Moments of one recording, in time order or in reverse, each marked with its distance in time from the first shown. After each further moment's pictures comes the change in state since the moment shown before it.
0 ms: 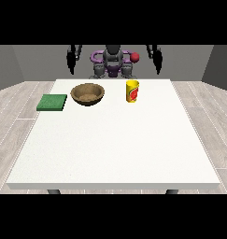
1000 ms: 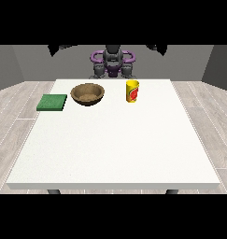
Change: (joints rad) left arm -0.108 0.017 0.132 -0.151 0.155 -0.043 0.023; right arm -0.018 -0.155 -0.213 -0.120 -0.215 0.179 0.067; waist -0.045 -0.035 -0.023
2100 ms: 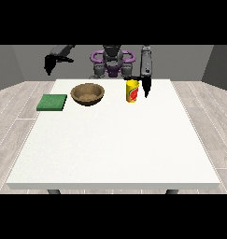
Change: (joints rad) left arm -0.188 -0.111 0.017 0.642 -0.125 0.108 -0.669; right arm -0.107 -0.008 -0.036 0.184 0.031 0.097 -0.267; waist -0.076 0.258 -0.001
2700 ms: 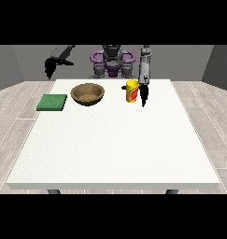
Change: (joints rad) left arm -0.161 0.021 0.065 0.356 0.010 0.032 -0.210; right arm -0.014 0.007 0.009 0.057 0.023 0.024 -0.064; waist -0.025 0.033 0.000
